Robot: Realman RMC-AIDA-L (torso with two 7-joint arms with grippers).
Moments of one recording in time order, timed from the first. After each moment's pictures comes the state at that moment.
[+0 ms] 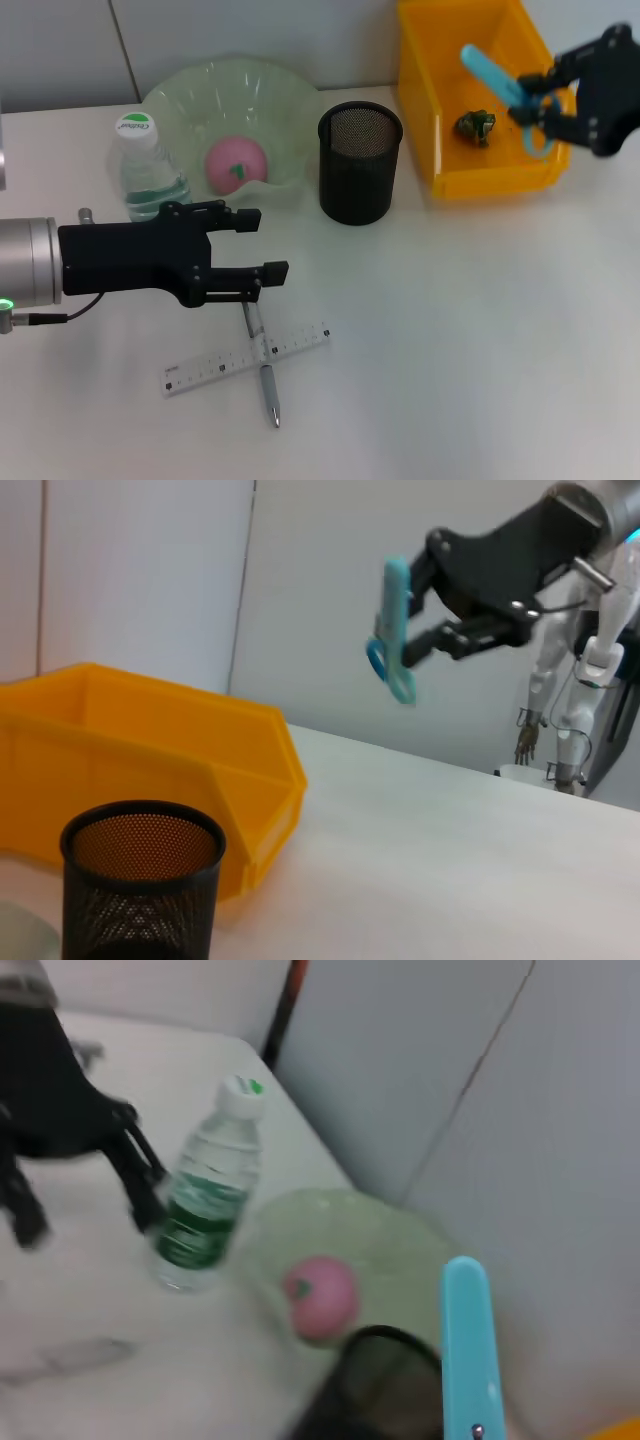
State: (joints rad) left arm -0.54 -2.06 0.99 0.75 1.83 1.53 -1.44; right arm 0.42 2.09 -0.84 -1.64 -2.18 -1.61 1.61
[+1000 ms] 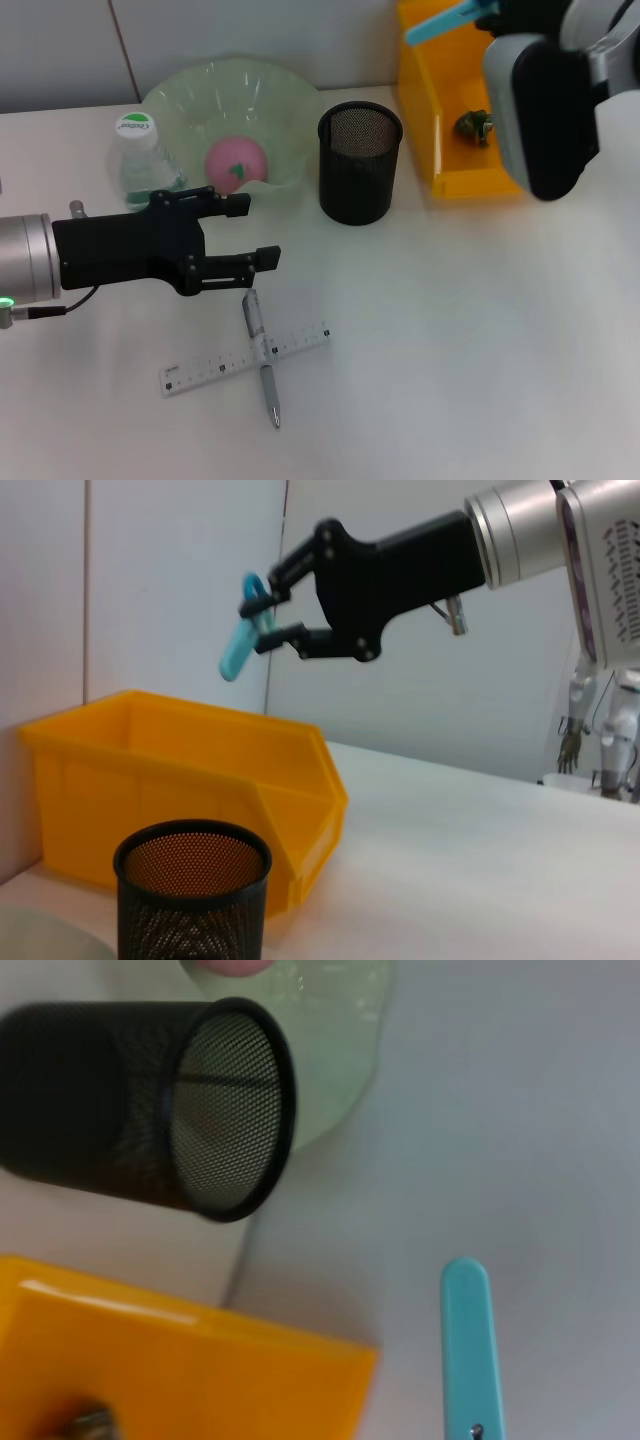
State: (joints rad) left arm -0.52 -2.07 0.99 0.74 1.79 1.48 -1.36; right arm 0.36 2.09 -1.59 -1.63 -2.92 -0.74 1.42
